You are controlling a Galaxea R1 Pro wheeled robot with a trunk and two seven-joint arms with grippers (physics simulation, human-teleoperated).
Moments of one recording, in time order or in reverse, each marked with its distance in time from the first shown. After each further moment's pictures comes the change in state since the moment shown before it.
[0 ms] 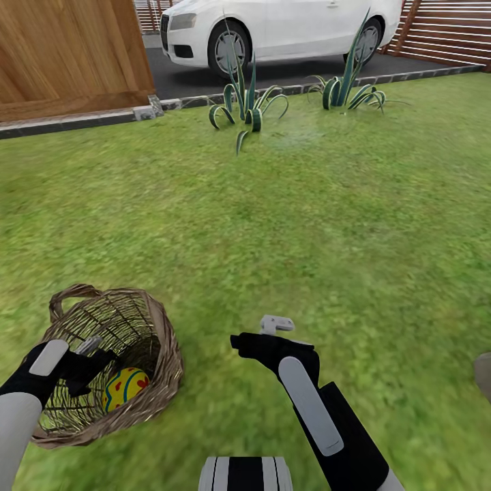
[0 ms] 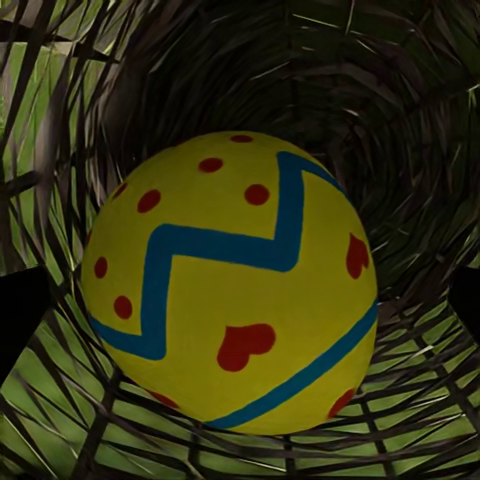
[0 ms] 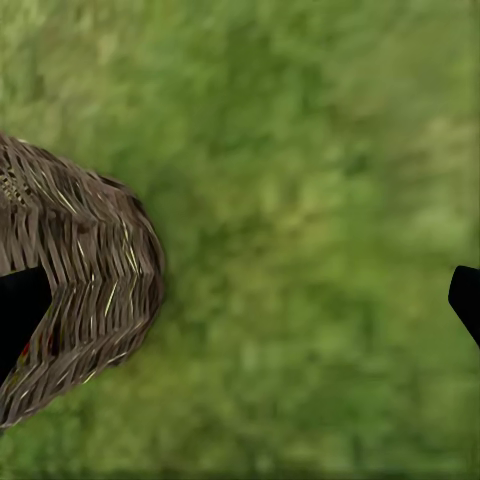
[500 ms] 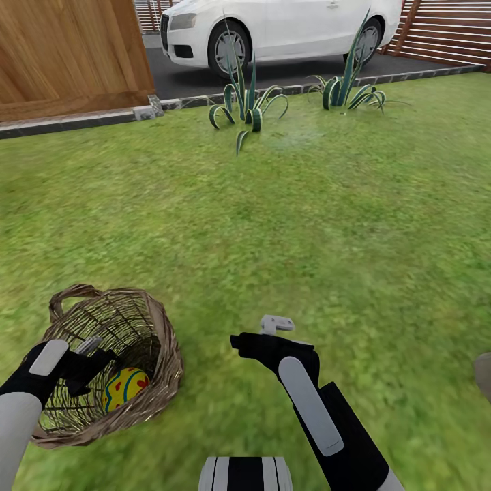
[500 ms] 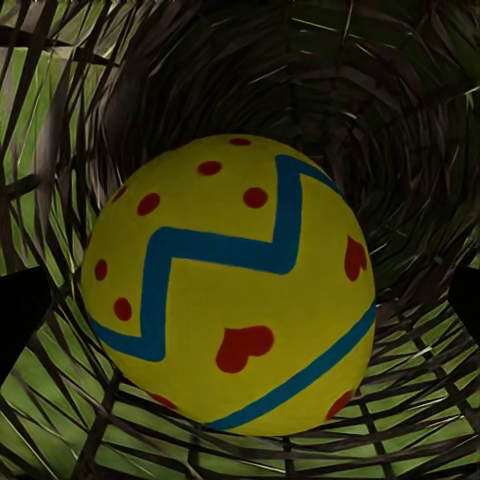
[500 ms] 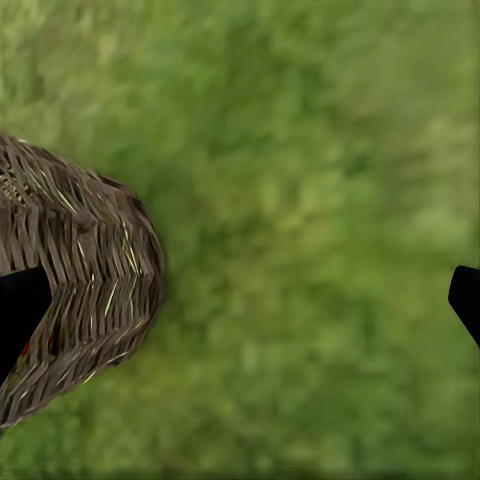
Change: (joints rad) left arm 0.000 0.000 0.000 -0.004 0.000 0.000 0.002; right arm 0.000 0.000 0.000 0.000 0.000 0.000 0.000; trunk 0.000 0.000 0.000
